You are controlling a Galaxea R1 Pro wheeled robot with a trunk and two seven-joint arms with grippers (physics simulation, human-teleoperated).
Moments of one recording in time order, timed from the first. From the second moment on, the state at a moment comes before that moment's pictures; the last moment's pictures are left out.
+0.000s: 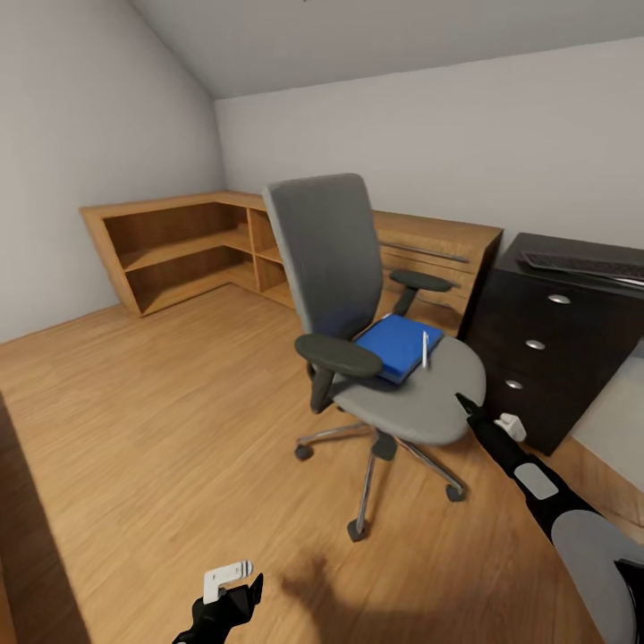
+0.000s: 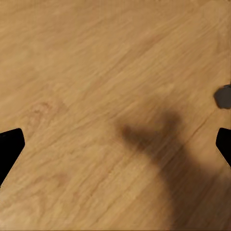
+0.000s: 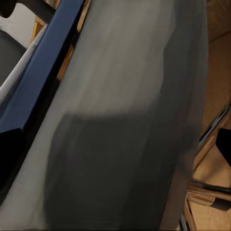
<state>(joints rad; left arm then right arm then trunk) -0.11 -0.07 -0.09 -0.94 0.28 0.10 0.05 -0.86 -0.25 -0.27 -0.27 -0.80 0.09 0.65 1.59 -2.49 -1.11</state>
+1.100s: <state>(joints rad) -0.11 -0.07 -0.09 -0.94 0.28 0.10 0.05 -0.86 -0.25 -0.26 -0.26 -0.80 0.09 0.65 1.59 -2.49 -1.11</state>
